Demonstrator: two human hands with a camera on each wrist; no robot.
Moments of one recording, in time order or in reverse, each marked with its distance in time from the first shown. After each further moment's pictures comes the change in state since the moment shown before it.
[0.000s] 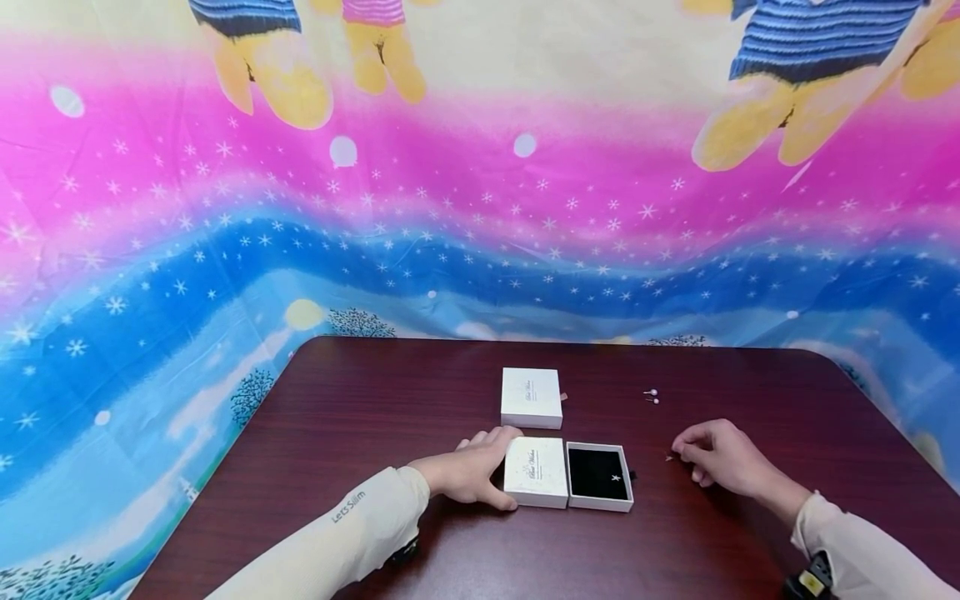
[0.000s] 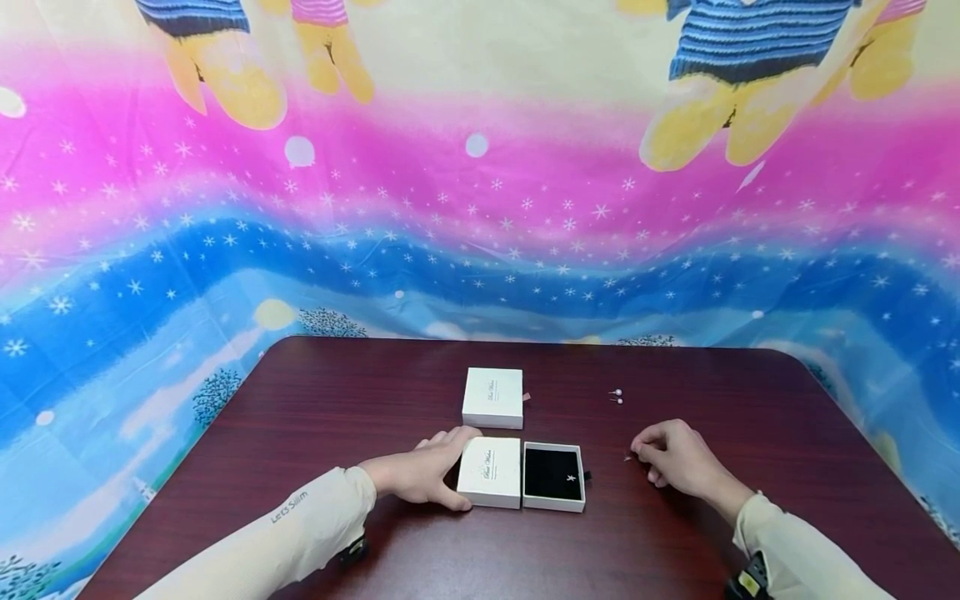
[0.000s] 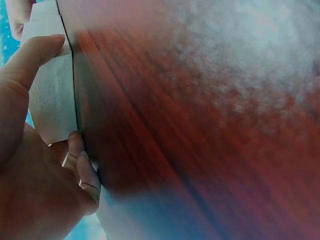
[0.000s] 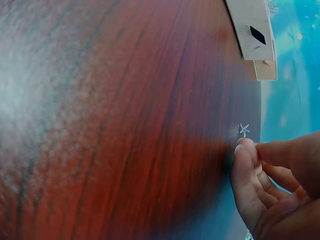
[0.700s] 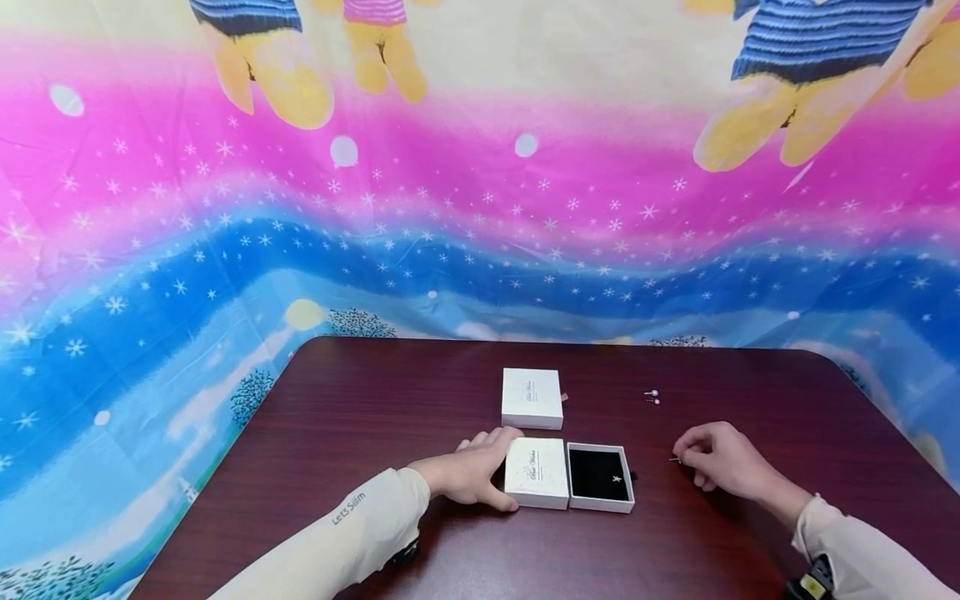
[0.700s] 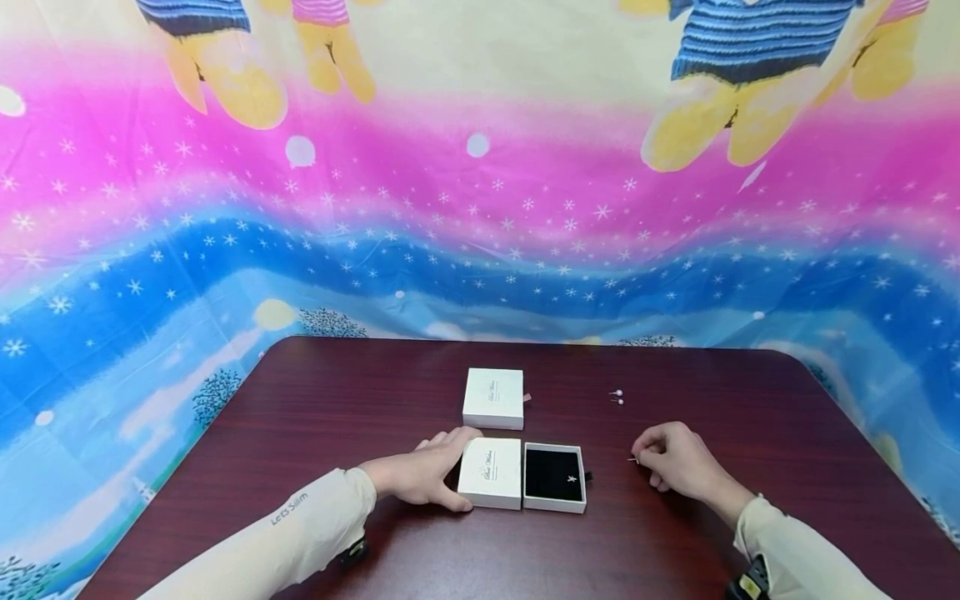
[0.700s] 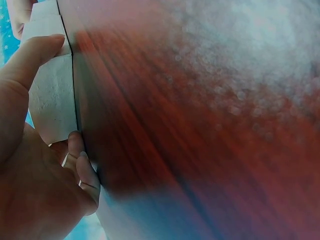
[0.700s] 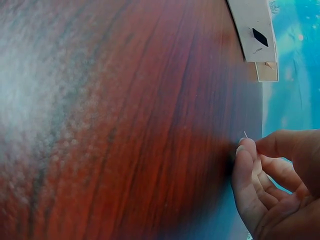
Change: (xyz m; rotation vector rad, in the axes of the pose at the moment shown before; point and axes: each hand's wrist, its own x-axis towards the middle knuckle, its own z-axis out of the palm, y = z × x) left_hand 0.001 -0.001 0.001 0.002 0.010 -0.002; right_hand -0.002 -0.002 0.002 -0.024 0.017 0.023
